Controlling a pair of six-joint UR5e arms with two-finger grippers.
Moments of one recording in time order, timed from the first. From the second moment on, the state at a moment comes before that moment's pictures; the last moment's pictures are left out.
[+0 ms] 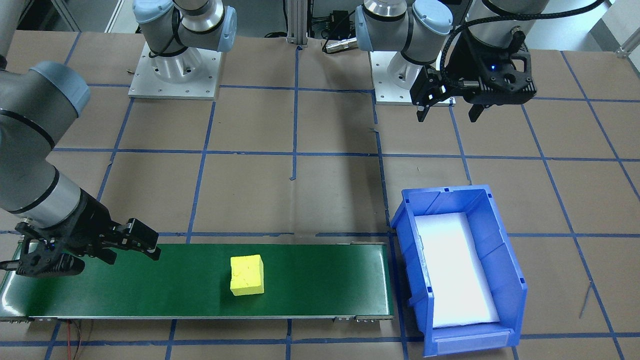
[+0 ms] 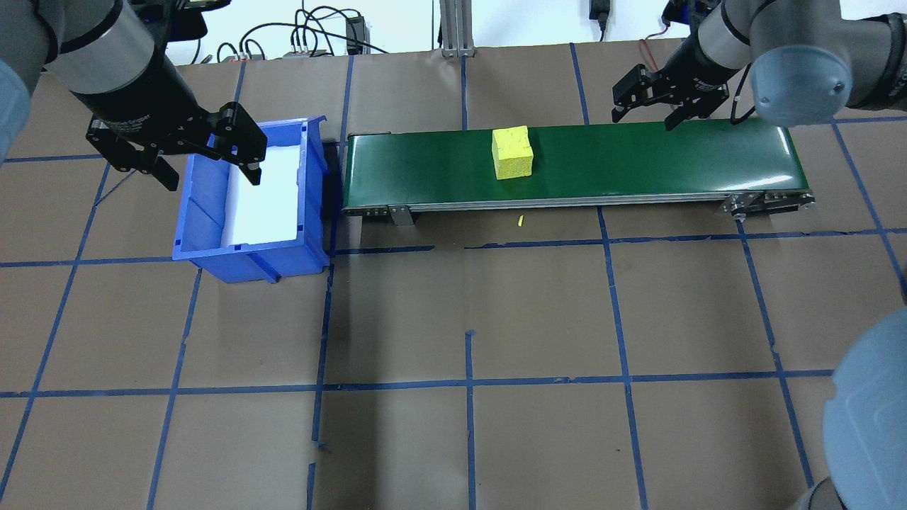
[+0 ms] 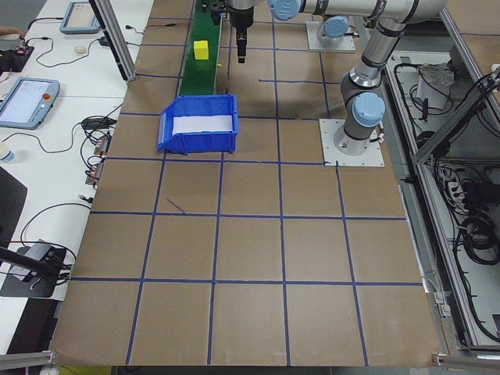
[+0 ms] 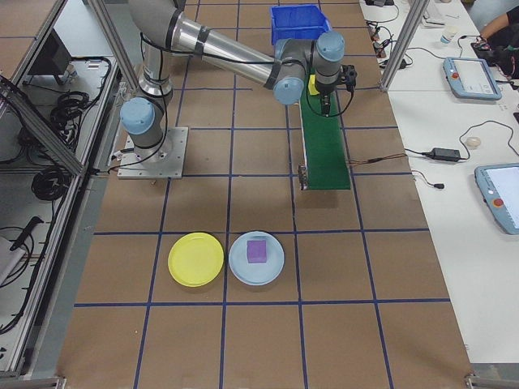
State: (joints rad) left arm -1.53 -1.52 -1.57 -1.61 1.57 0.02; right arm 1.39 -1.20 1.57 -2.03 -1.25 -0.13
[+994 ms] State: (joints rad) left arm -1.53 -1.51 -1.57 -1.62 1.58 0.02; right arm 1.41 -1.11 1.52 -1.90 -1.23 -0.10
